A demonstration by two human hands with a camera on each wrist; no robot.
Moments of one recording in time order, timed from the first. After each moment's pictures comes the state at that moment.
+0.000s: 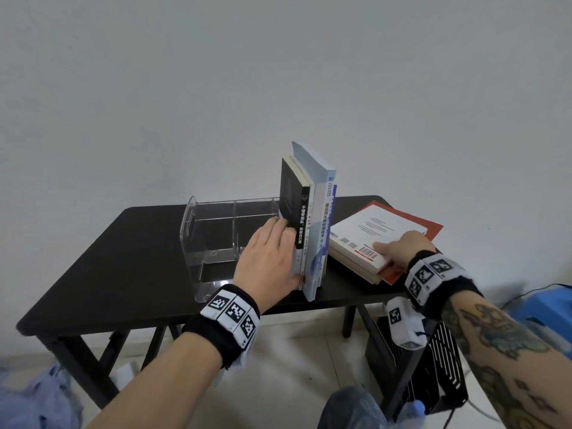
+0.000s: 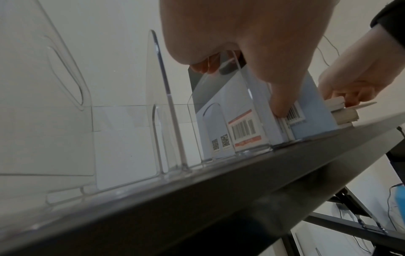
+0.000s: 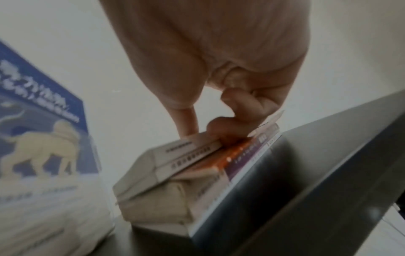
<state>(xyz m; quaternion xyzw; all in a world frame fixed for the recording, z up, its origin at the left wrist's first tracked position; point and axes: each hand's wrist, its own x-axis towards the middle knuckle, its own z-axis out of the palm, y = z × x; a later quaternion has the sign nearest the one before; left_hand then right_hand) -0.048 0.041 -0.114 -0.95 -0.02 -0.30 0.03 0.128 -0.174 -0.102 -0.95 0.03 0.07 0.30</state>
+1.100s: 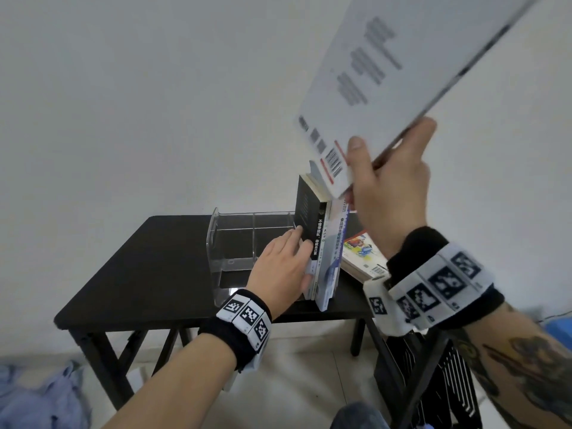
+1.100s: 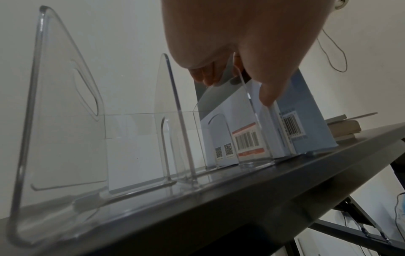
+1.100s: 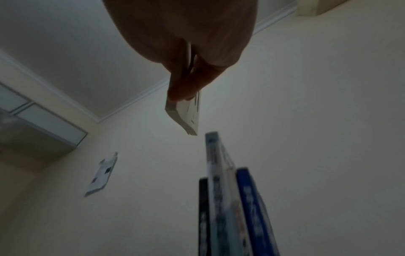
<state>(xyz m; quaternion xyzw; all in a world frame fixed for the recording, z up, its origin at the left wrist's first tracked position) -0.055 0.044 -0.107 -0.96 -0.01 -0.28 0.05 -0.041 -0.110 0.049 -0.69 -0.30 -0.29 0.59</state>
